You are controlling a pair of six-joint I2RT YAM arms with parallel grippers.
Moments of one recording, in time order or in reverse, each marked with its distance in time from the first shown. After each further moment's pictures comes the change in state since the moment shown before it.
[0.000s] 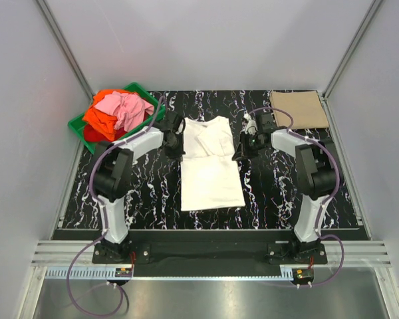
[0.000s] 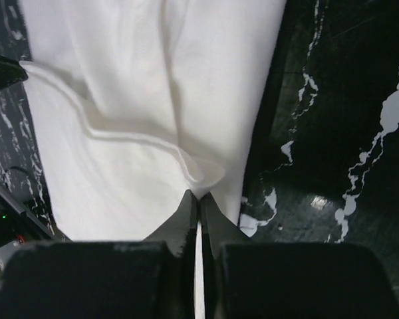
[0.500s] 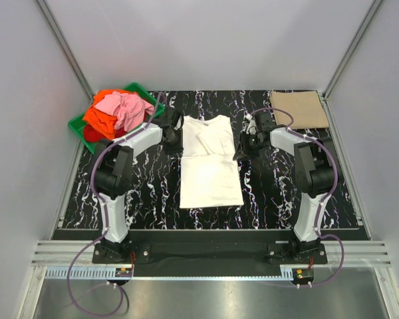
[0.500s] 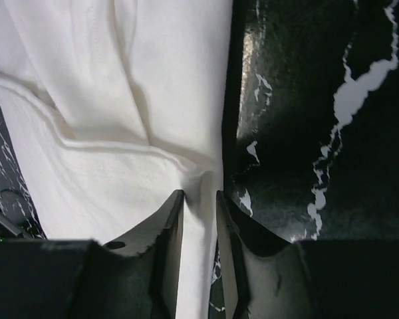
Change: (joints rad) left arm 0.025 0.069 0.064 0.006 -0.026 0.047; right arm -0.002 0.080 0.042 -0.020 0.060 0.039
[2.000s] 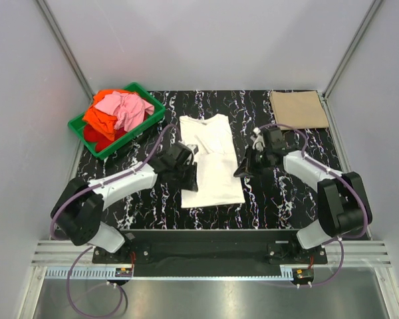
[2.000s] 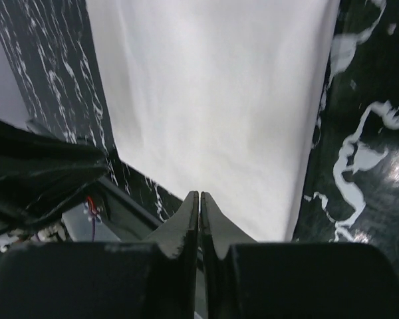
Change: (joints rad) left arm -0.313 -0.519 -0.489 0.129 0.133 -0.124; right arm 0.043 -0.448 -0.355 0.011 -0.090 0.221
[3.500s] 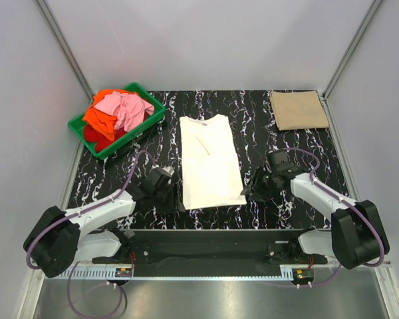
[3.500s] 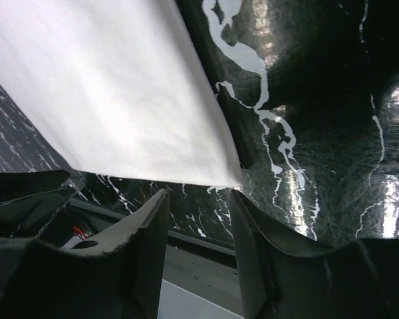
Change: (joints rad) left arm 0.015 -0.314 -0.427 0.068 -0.014 -0.231; right arm 0.057 -0.269 -0.272 -0.106 0.232 0.271
